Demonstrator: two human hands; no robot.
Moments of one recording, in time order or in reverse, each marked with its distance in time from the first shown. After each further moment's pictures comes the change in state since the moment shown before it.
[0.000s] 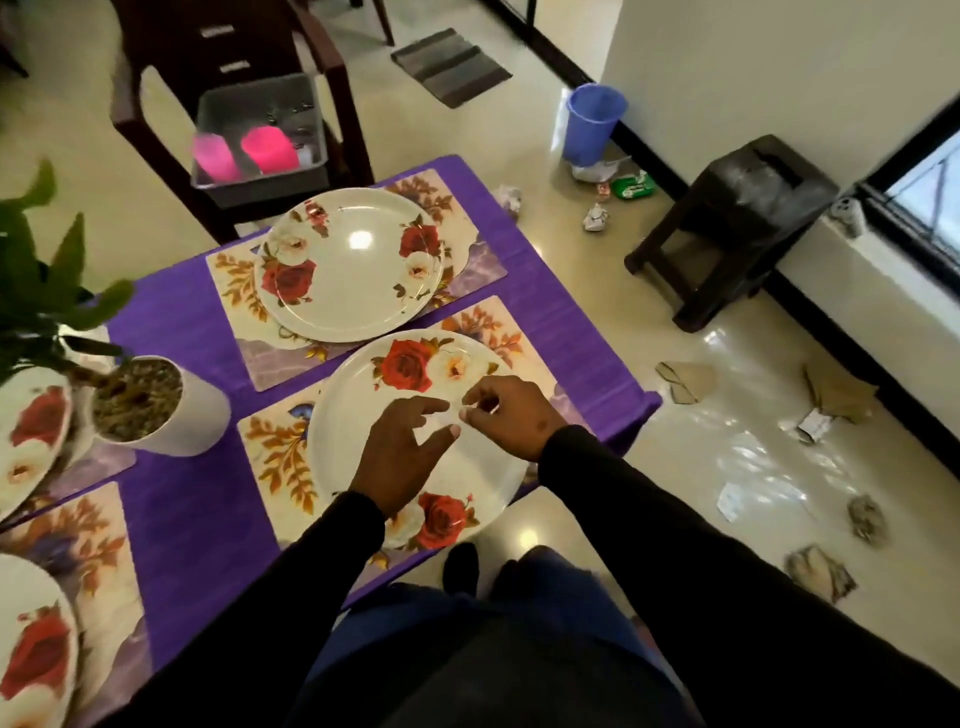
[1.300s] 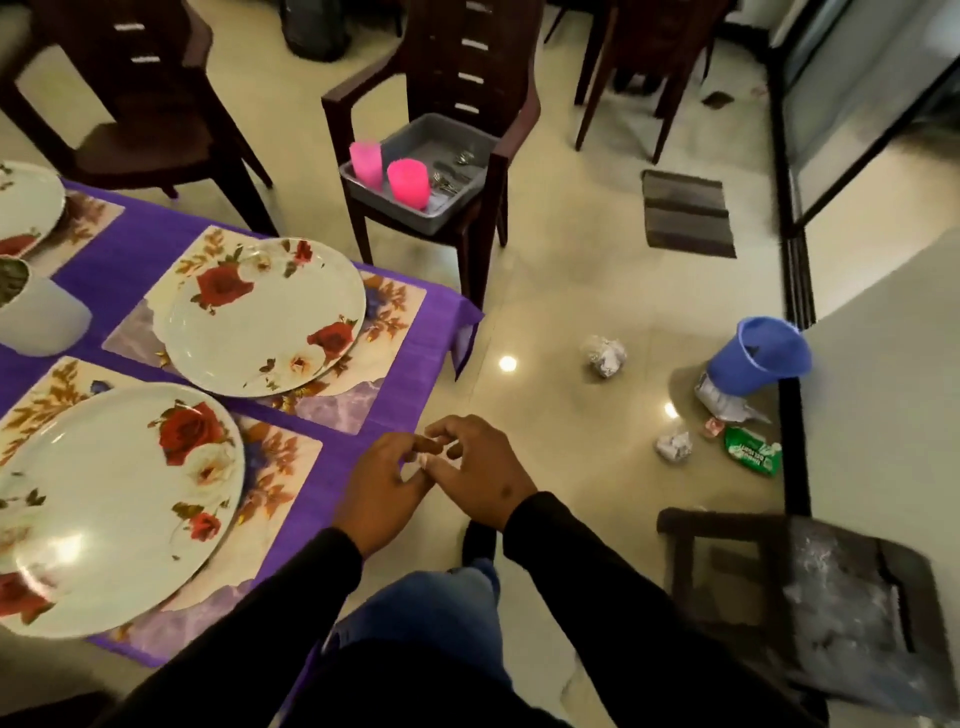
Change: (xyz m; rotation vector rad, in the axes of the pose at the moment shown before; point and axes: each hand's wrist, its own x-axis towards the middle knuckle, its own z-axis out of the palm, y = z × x) left_hand 0.282 0.227 0.213 -0.171 0.597 -0.363; right_hand 0.248 0.101 -0.334 -0.187 -0.478 -0.576
